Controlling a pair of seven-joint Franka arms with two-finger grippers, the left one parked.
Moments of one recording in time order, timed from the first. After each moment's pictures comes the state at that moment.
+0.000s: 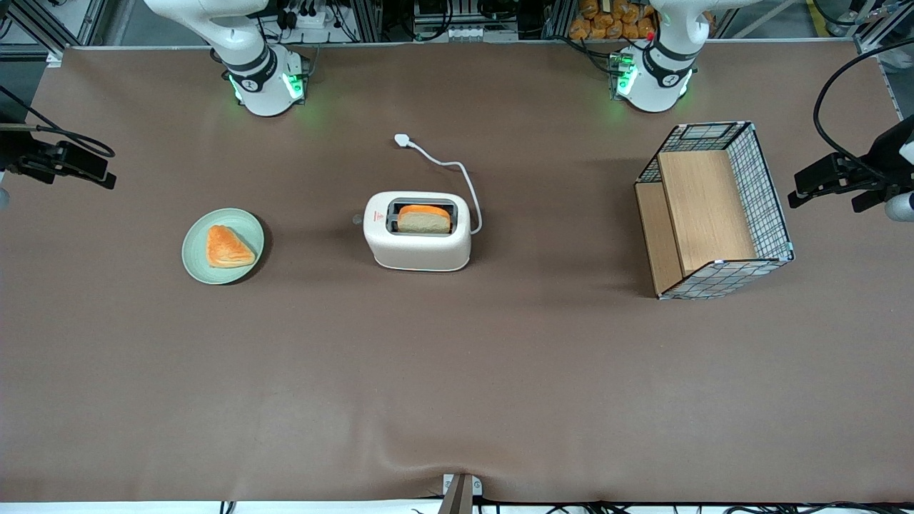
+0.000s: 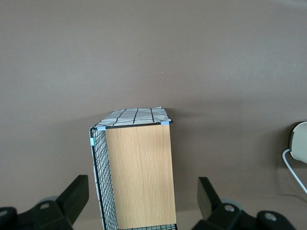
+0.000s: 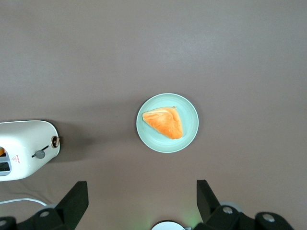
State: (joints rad) arm 0.07 0.03 -0.11 -1.50 0.03 1.42 0.07
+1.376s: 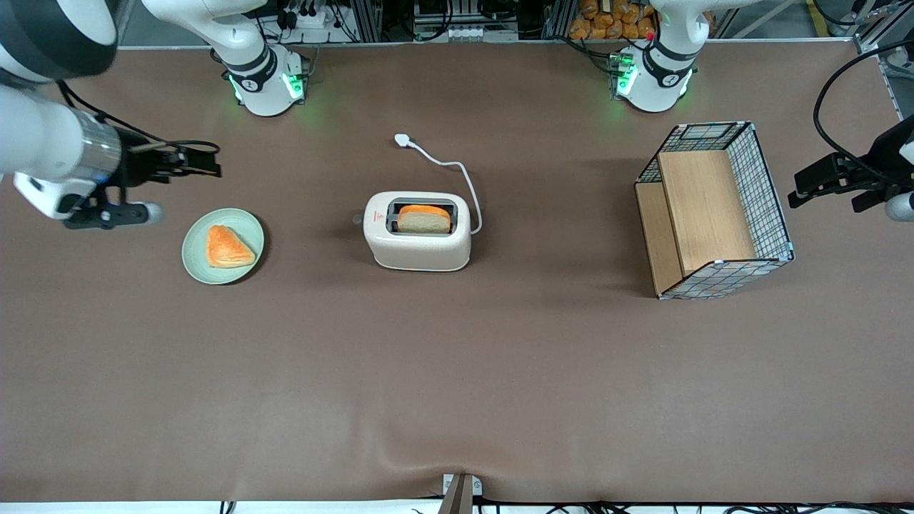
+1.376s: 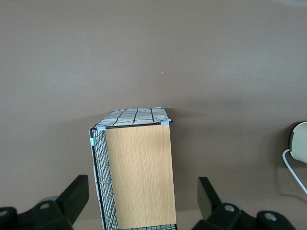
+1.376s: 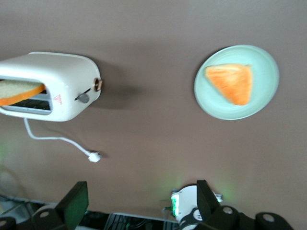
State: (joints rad) arm 0.21 0.10 -0.10 -1.59 0.22 1.33 0.08
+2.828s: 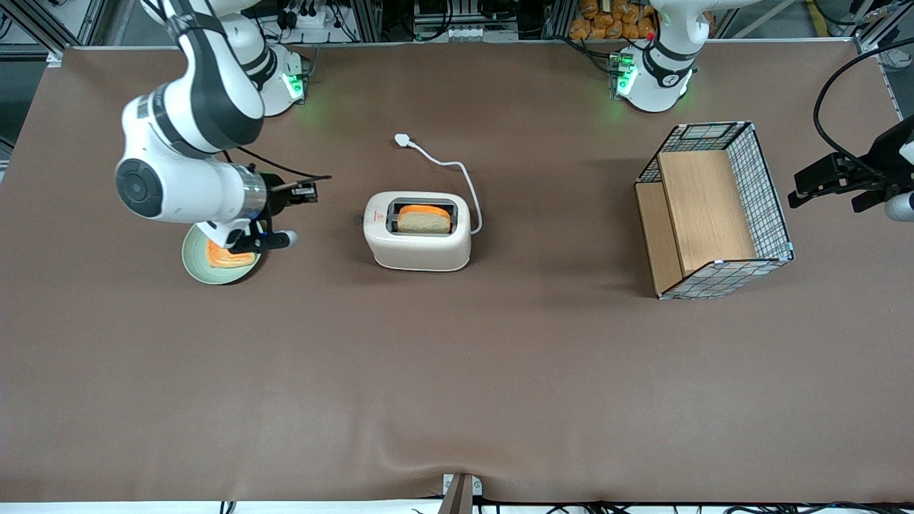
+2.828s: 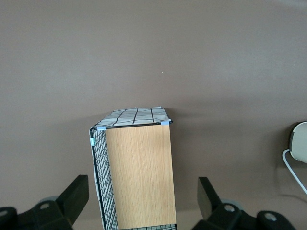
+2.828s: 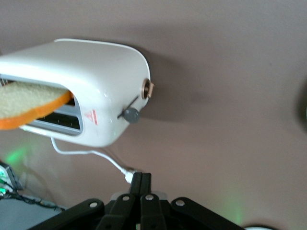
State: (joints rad) arm 0.41 0.15 -0.10 -1.92 0.42 1.74 0.10
